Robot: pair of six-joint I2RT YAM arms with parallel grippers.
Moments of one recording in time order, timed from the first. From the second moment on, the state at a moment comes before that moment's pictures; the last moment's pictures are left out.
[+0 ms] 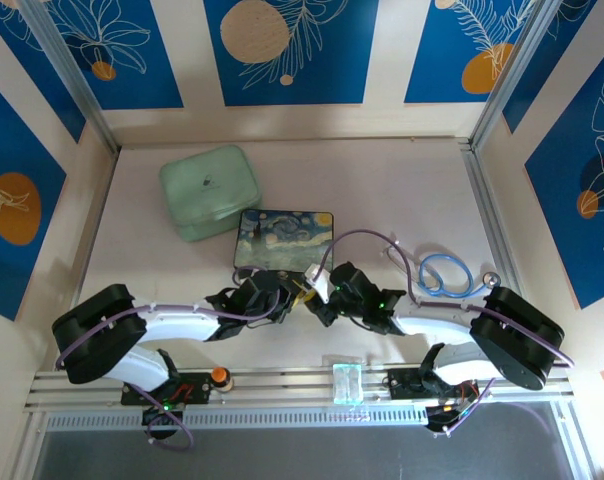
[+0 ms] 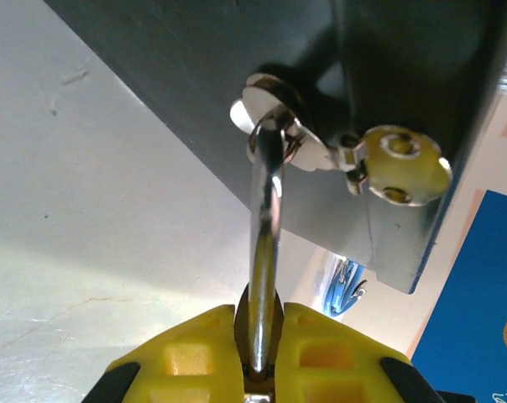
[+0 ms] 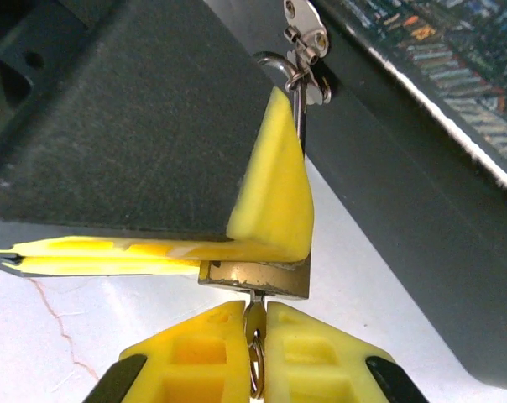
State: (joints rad) left arm -1.00 1.43 0.47 0.36 -0.07 -1.78; right arm 0.90 1.31 0.44 0.18 -0.13 0.03
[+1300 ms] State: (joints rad) left arm -1.00 1.41 0.46 0.39 -0.06 -1.76; right arm 0.72 1.29 0.34 0.28 -0.39 0.54
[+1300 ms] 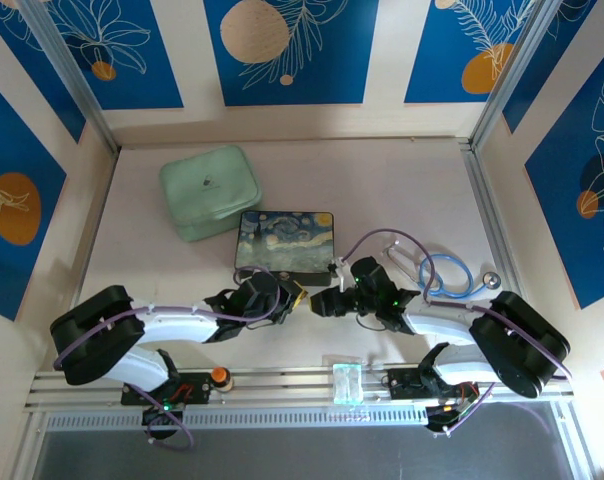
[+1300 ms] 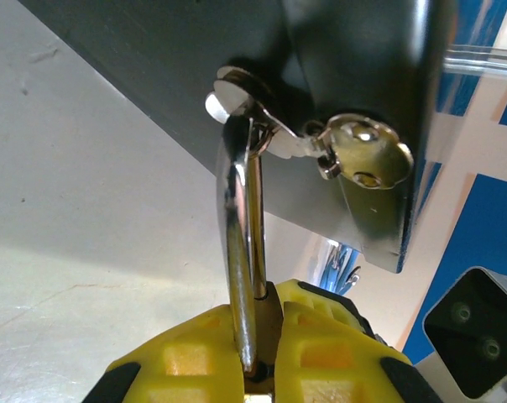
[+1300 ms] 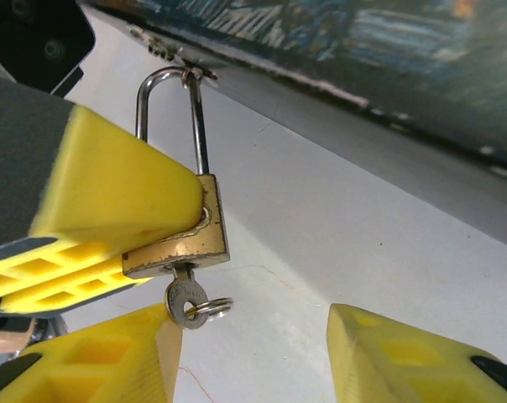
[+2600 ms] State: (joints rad) left arm -1.01 1.46 0.67 -0.13 -0.18 -1.29; right arm 0.71 1.31 0.43 0.06 -0.16 0.68
